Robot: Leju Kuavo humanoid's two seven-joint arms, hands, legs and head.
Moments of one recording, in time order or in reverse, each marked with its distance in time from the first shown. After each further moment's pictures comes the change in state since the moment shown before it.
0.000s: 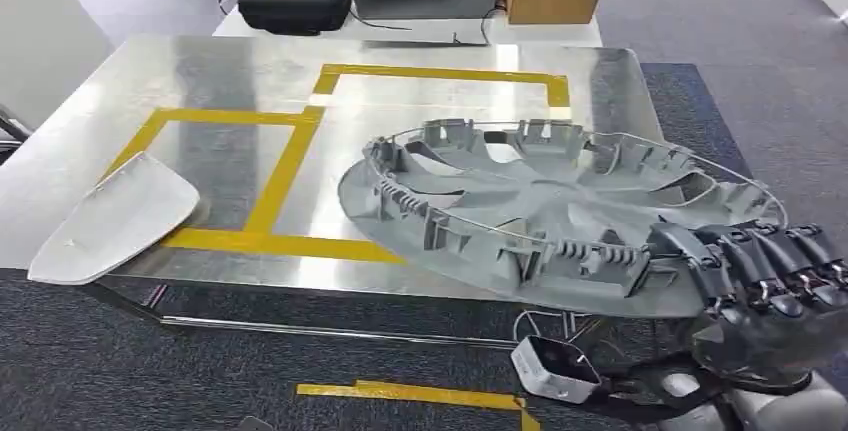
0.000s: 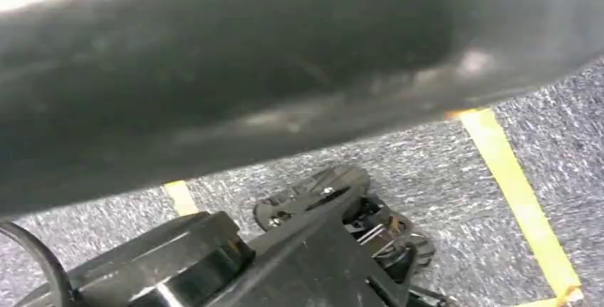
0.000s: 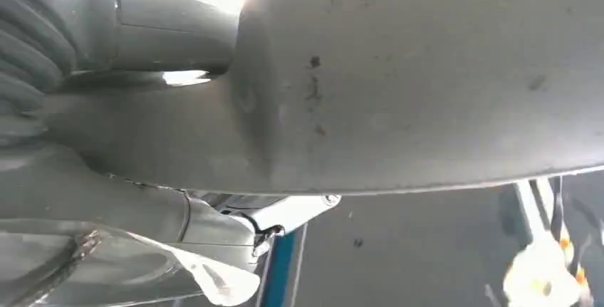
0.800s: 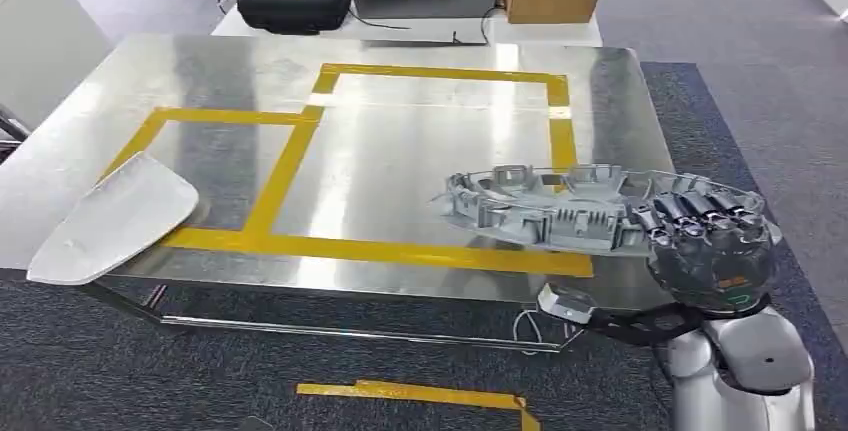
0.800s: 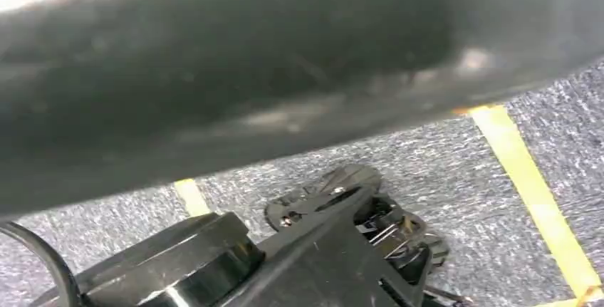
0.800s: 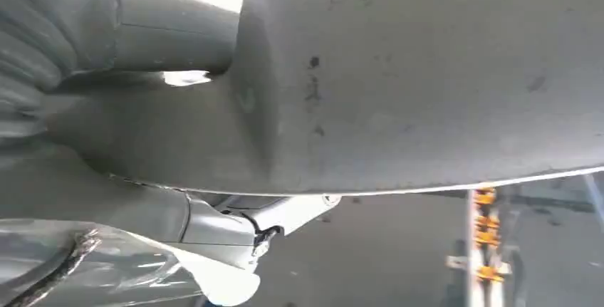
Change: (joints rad) left arm -0.001 0.006 -0.017 0.000 0.017 0.005 0.030; right arm -0.144 -0.019 -0.291 0.416 0.002 0.000 -0.193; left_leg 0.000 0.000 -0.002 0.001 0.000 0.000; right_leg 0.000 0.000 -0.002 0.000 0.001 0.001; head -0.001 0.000
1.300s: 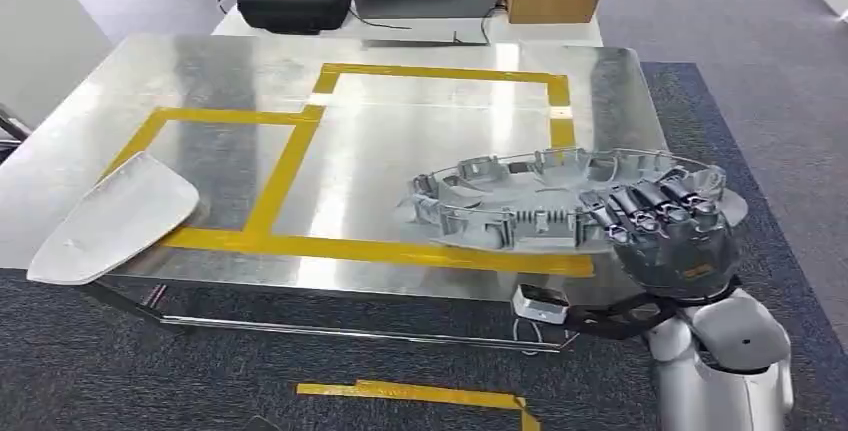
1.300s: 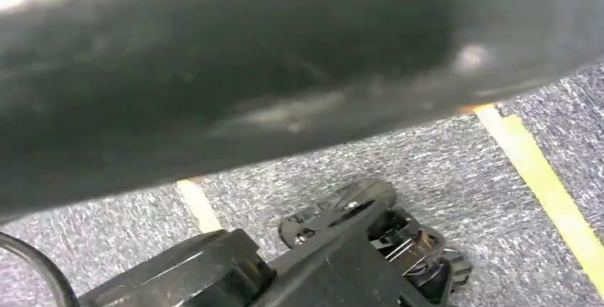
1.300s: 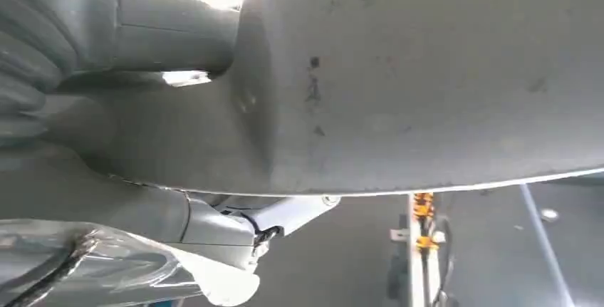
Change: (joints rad) left arm -0.005 0.001 -0.025 0.000 -0.034 0.047 0.021; right arm -0.065 -0.016 0.087 0.026 0.000 0.000 -0.069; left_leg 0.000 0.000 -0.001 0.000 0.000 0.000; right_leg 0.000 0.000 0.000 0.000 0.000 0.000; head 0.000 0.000
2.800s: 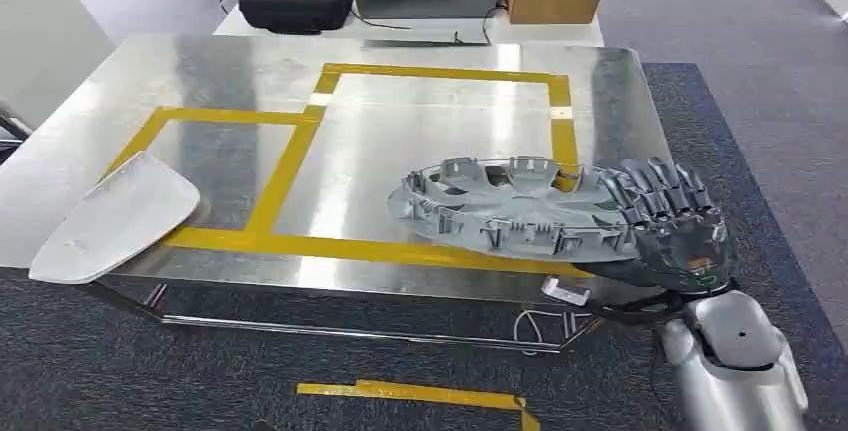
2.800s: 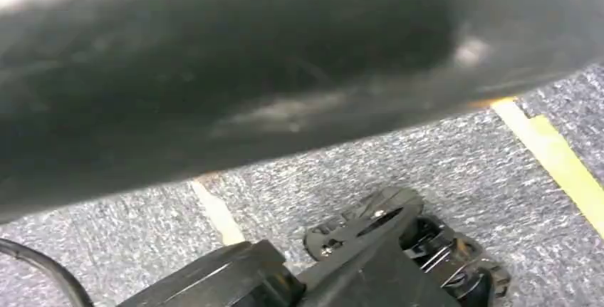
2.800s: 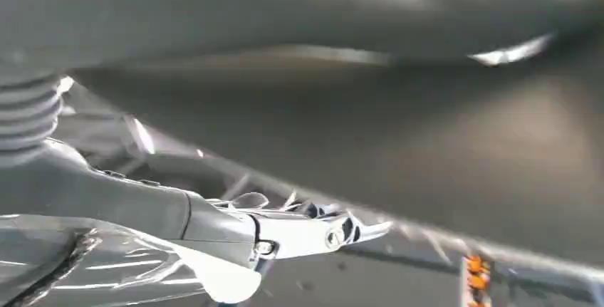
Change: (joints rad) left arm 0.006 0.009 -0.021 0.001 -0.039 0.020 0.034; right arm 0.026 -0.159 0.010 0.272 0.001 -0.002 0.311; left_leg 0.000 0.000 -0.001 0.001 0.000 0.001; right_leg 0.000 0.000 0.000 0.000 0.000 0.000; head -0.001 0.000
